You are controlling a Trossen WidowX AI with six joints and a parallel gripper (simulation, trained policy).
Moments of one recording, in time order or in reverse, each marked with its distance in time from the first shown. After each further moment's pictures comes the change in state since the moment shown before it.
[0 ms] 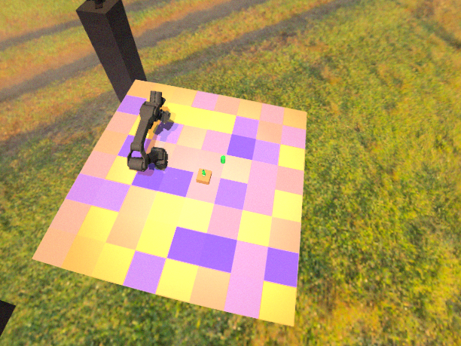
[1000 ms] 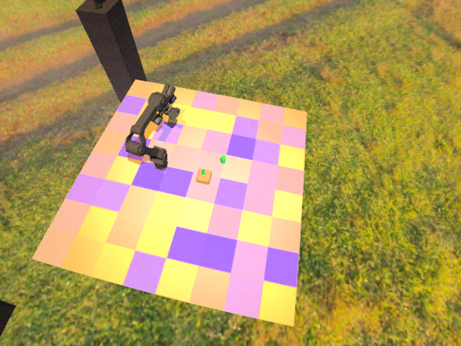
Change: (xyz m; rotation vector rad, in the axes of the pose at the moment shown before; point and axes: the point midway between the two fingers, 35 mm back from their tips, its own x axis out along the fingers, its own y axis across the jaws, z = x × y) arm 0.001 0.037 0.046 0.103 -0.165 -0.099
